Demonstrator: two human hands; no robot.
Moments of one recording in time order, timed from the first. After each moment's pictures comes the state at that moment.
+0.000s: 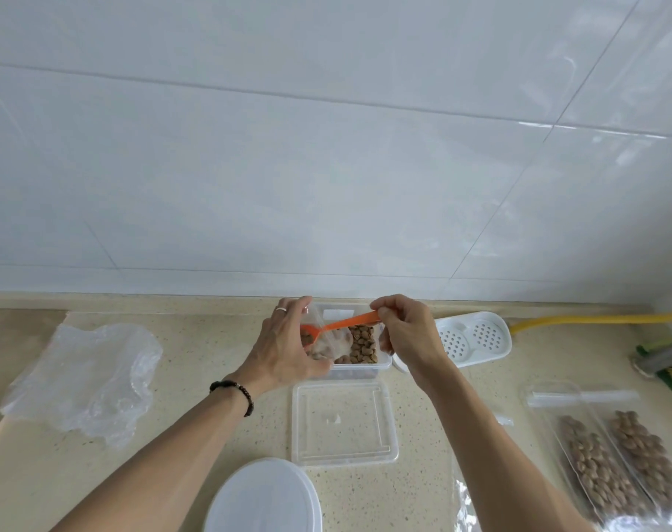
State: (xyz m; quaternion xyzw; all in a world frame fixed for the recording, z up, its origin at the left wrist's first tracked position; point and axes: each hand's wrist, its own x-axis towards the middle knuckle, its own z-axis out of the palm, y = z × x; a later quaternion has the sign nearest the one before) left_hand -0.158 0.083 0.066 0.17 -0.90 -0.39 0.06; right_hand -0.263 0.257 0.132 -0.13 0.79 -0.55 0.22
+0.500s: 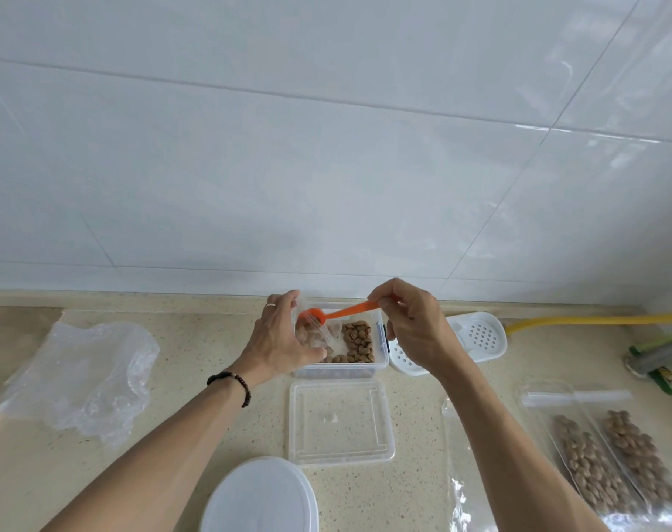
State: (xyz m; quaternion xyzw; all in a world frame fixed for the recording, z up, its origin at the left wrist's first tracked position) left_hand -0.164 0.076 0.066 0.22 -0.88 -0.42 0.05; right_hand -0.271 0.265 0.151 -0.31 0.83 -0.45 0.11
